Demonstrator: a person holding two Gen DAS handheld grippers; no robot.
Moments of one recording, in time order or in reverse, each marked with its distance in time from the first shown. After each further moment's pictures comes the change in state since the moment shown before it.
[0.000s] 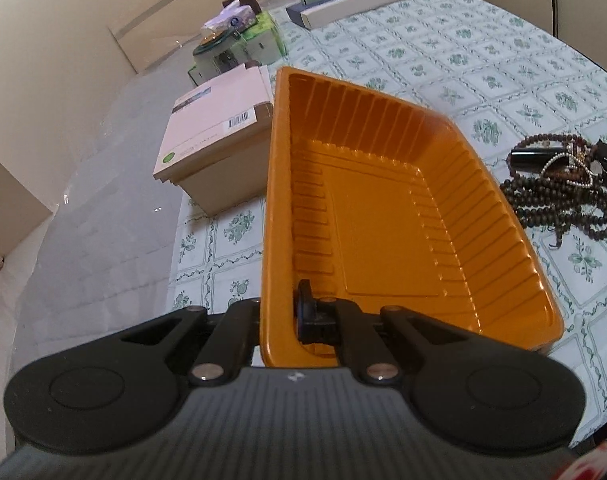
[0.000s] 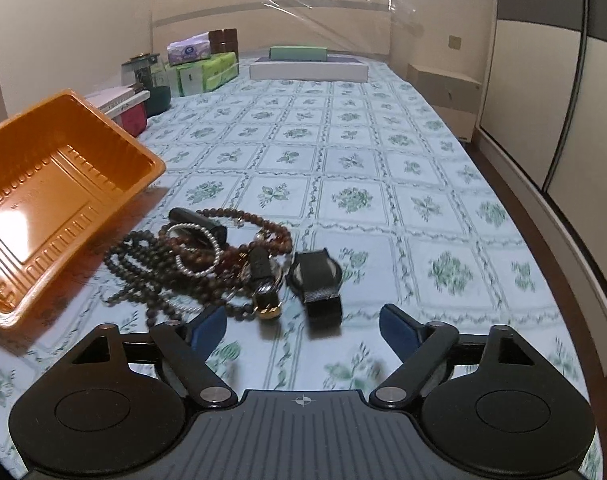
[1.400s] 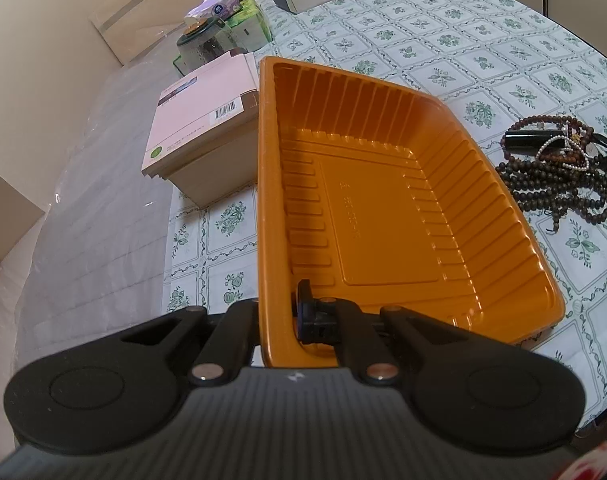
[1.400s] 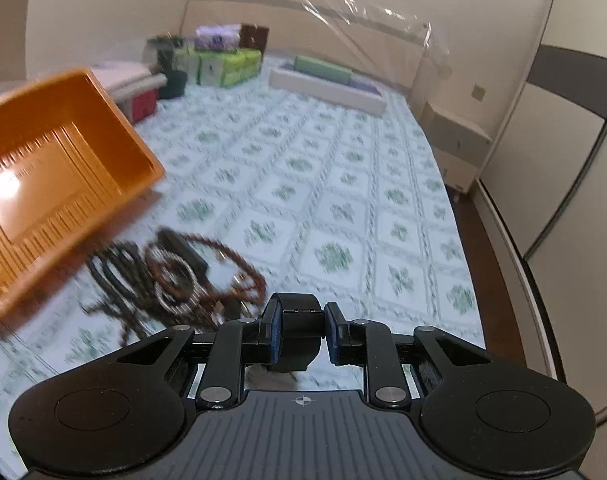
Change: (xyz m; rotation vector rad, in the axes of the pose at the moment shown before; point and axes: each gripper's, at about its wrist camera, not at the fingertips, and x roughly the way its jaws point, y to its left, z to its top) left arm 0.005 -0.002 0.004 0.043 0.045 -0.016; right arm -0.014 0.014 0.049 -0.243 -0.017 -0.058
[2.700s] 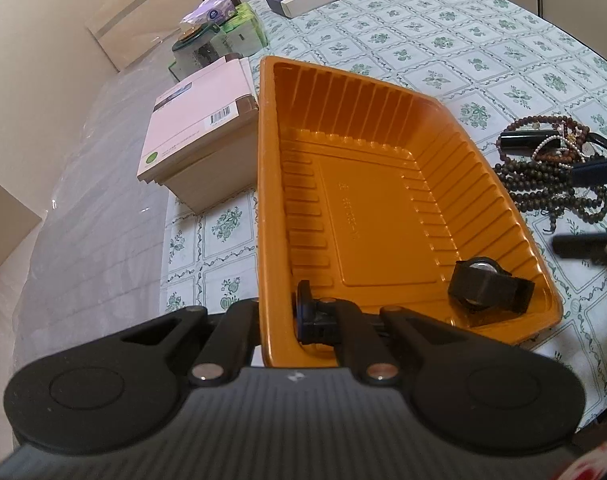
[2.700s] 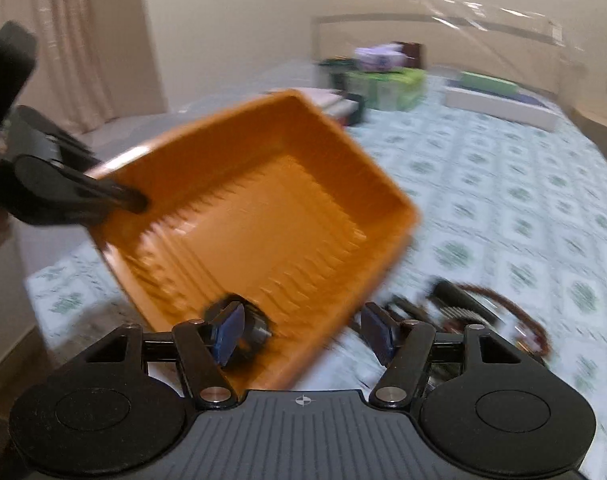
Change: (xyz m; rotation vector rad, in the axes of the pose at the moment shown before) left arm 0.004 0.003 -0.003 0.012 -0.018 -0.012; right arm 0.013 0.126 0.019 0.046 -0.040 0.453
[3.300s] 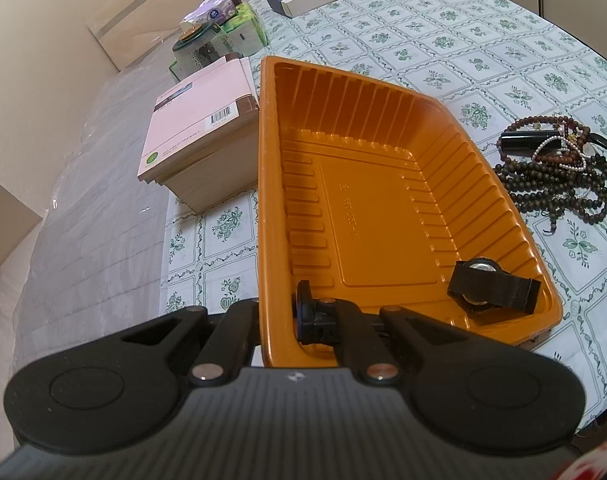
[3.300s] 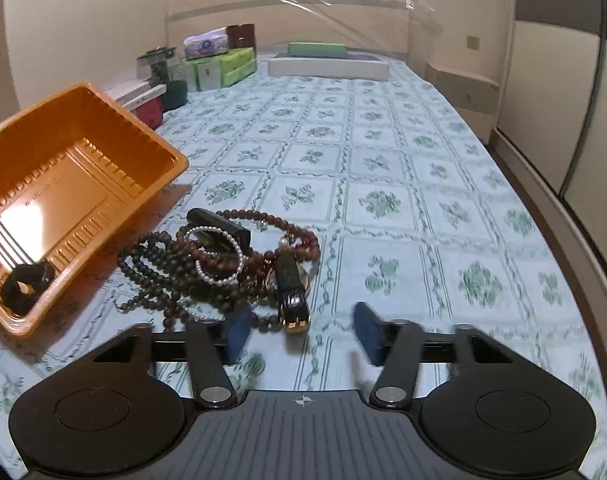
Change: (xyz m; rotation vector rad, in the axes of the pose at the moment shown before) left arm 0.000 0.001 0.000 -0.001 0.000 0.000; right arm -0.043 -0.114 -0.056 0.159 0.013 -0.352
